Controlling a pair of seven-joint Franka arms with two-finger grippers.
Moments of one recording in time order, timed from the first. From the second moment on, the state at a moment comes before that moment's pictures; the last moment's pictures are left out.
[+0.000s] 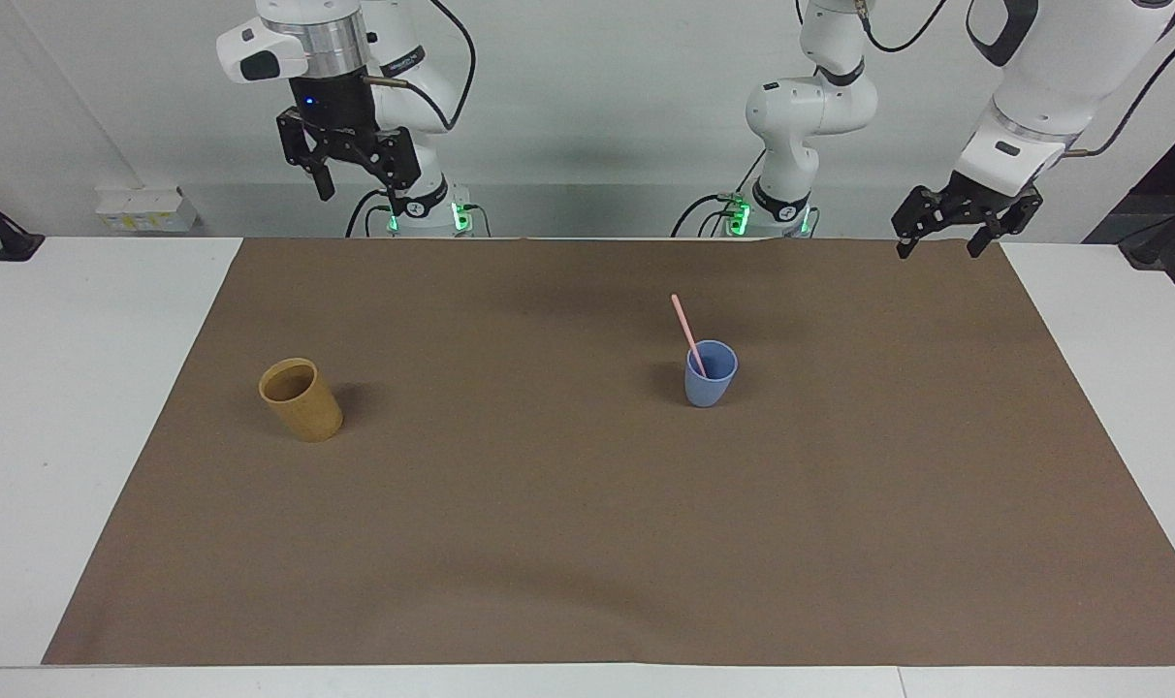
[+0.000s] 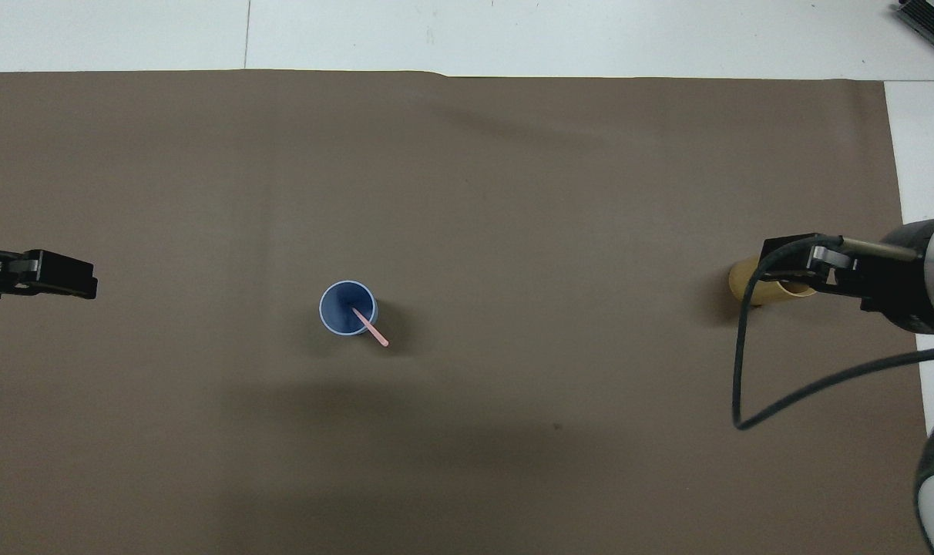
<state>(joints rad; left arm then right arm) 0.04 -0.09 -0.11 -1.67 0.01 1.54 -0.01 -0.25 -0.15 0.40 -1.59 0.00 1.55 0.46</state>
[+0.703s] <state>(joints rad) 0.05 -0.09 -0.11 -1.67 0.01 1.54 -0.01 -0.26 -0.15 0.39 -1.59 0.00 1.55 0.46</state>
